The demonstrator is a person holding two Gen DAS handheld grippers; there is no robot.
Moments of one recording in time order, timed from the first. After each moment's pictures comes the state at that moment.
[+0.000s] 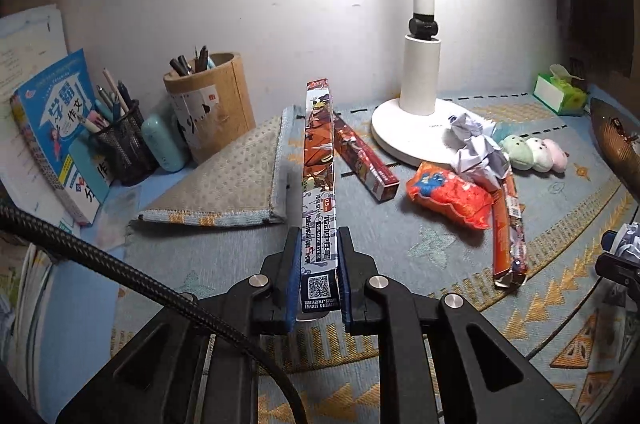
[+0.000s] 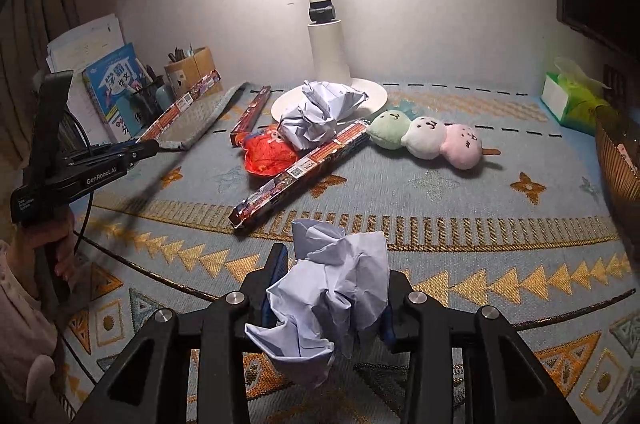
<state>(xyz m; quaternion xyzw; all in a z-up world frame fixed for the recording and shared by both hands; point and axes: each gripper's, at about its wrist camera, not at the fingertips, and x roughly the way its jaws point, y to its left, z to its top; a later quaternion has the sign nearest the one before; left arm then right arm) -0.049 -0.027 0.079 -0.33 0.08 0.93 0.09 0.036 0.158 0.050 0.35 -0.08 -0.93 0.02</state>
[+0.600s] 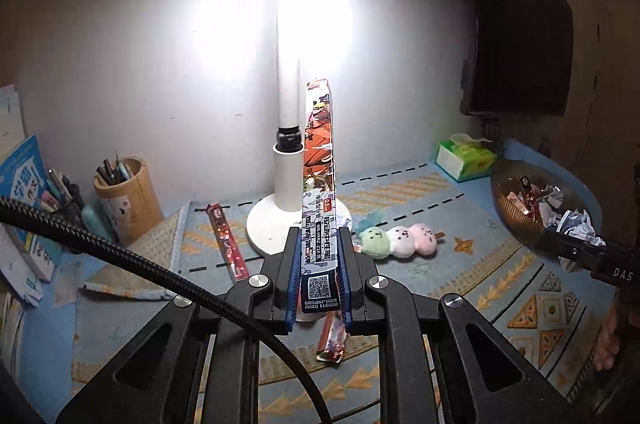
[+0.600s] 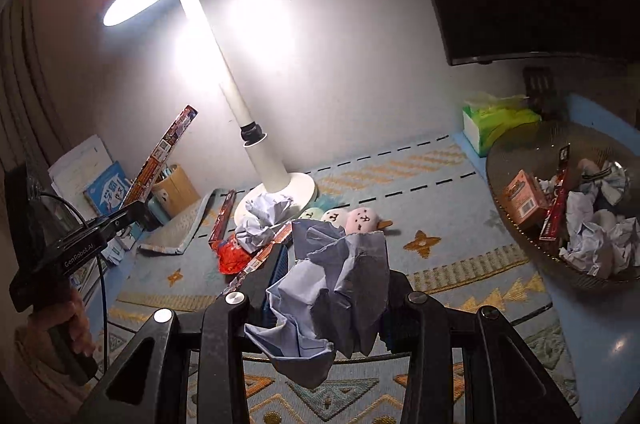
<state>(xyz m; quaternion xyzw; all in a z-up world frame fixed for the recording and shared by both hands) -0.014 0.074 0.158 -0.25 0.04 0.95 0.20 0.096 0.268 0.130 0.26 -0.18 -0.95 -0.04</state>
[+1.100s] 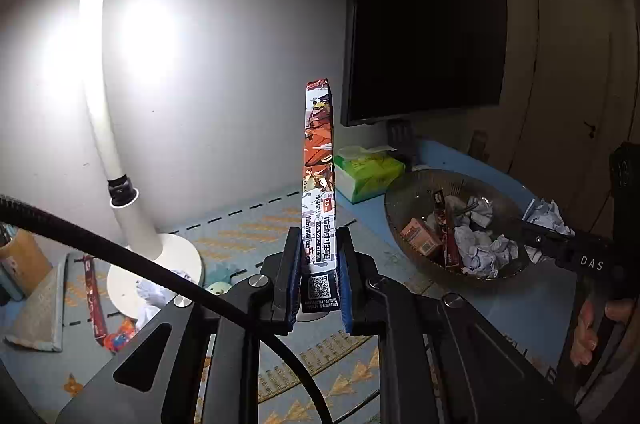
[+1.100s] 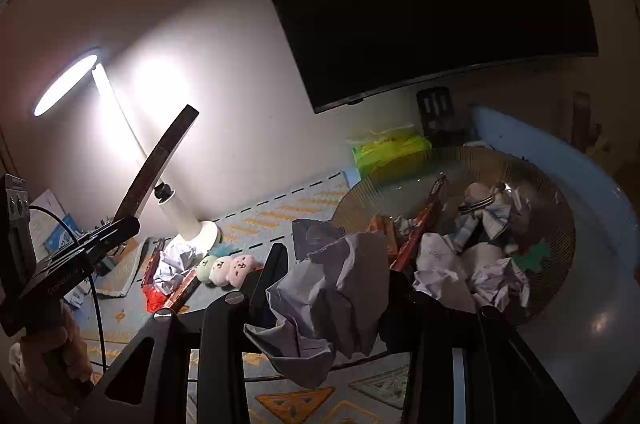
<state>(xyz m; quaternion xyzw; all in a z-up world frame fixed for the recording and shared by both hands) -0.016 0.239 0.169 -0.24 0.07 0.91 0.32 0.143 0.394 0.152 0.23 -0.20 -0.94 -0.15</state>
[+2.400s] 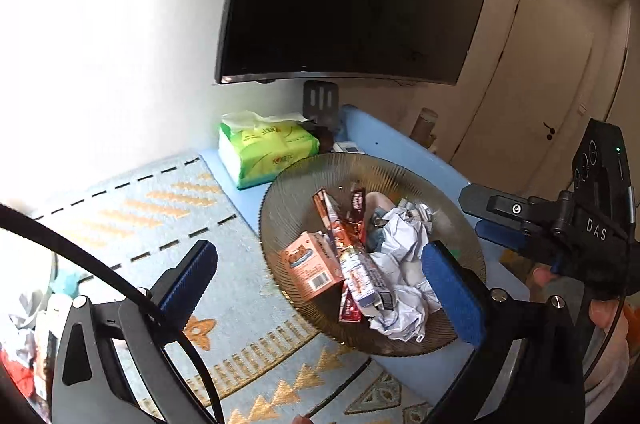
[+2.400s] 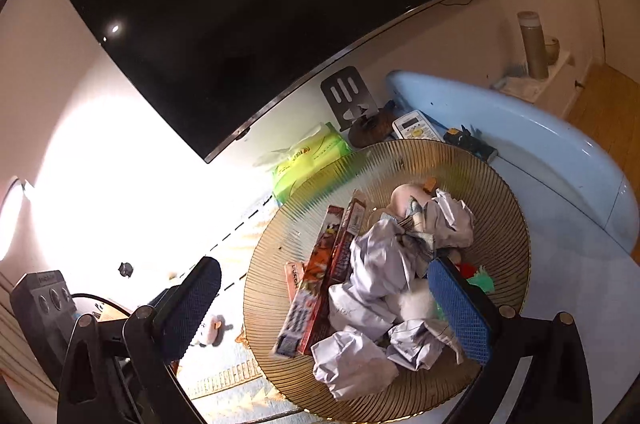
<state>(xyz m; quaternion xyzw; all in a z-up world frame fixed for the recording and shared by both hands) -0.047 0.369 0.129 -0.33 0.02 0.85 0.40 0.113 0.511 0.139 0.26 -0.35 -0.88 -0.18</state>
